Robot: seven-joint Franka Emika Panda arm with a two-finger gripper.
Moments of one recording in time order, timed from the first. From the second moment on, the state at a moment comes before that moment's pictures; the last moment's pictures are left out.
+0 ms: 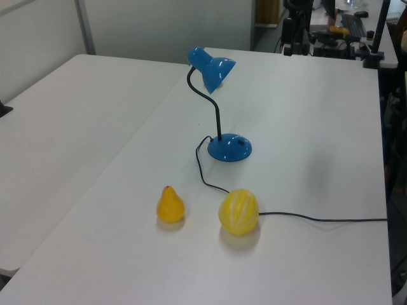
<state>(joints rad) 0.08 -0.02 -0.03 -1.65 -0.06 1.64 0.10</state>
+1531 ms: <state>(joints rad) 0.08 -0.01 -0.03 -1.65 -0.06 1.64 0.08</state>
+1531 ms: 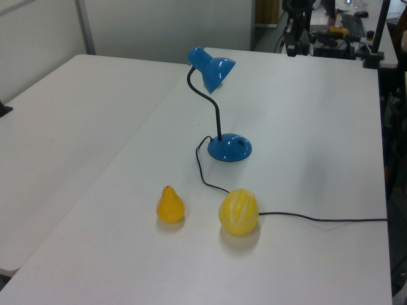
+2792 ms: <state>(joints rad) 0.12 0.09 0.04 -2.04 -0.06 2.22 0.10</state>
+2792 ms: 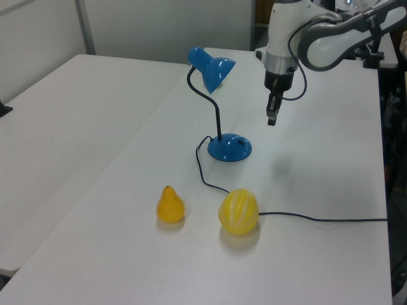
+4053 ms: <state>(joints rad) 0.12 0.26 0.04 -2.04 -0.06 2.62 0.14</state>
